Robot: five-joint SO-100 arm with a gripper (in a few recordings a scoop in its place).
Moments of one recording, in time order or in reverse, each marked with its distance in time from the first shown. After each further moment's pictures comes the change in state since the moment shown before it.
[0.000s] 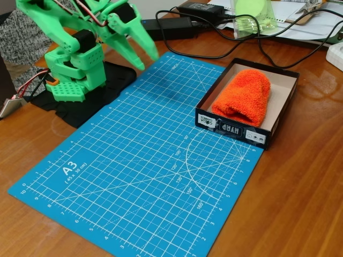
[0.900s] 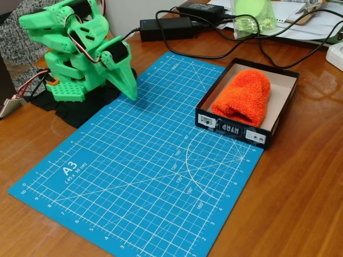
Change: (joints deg) arm 2.1 25.8 26.5 -2.7 -1.4
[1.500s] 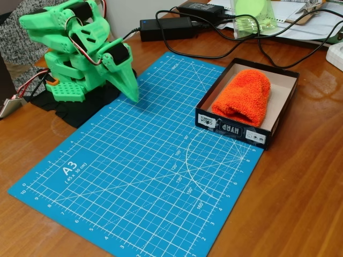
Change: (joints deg) arm 0.1 0.2 2.2 -3.8 1.0
